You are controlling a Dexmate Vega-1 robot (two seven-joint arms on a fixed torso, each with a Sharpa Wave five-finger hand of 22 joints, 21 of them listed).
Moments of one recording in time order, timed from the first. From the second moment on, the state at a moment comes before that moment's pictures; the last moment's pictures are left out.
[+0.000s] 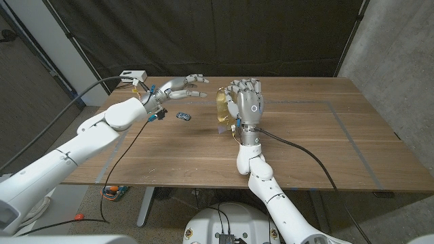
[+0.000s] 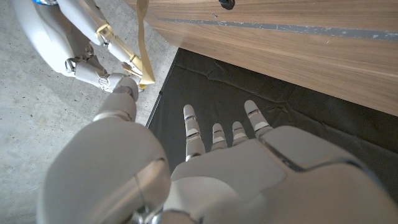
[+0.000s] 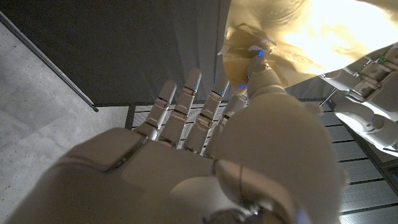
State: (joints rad) left arm 0.89 0.93 0.36 -1.80 -0.20 -0.22 -0.14; left_hand 0.71 -0.15 0.43 -0.15 0.26 0.32 -0.07 0.35 0.29 -0.08 0.02 0.26 0.24 -0.17 0.12 0.23 0.22 -0.17 0.20 0.65 0.19; right arm -1.01 0.13 -0.34 -1.34 -1.46 0.02 -1.12; right_hand 1.08 -0.01 0.27 -0.16 0.25 1.12 -0.19 0.46 0.20 0.79 -0.21 0.36 0.42 0.55 -0.05 0.52 0.50 0.00 0.01 1.16 0.31
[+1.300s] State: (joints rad) left arm 0.90 0.77 0.43 -1.79 -0.14 -0.17 0.05; left_hand 0.86 -0.01 0.43 -0.14 0.18 0.68 -0.05 0.53 0.30 0.15 -0.08 0.32 0.24 -0.05 0.07 0.28 0.21 -0.17 0.20 0.66 0.20; right arm -1.01 0.15 -0.31 -1.35 -1.48 0.10 -1.12; right_hand 1.08 -0.02 0.30 -0.16 0.23 1.14 -0.18 0.46 0.20 0.81 -0.21 0.36 0.42 0.58 -0.05 0.52 0.50 0.00 0.01 1.17 0.29
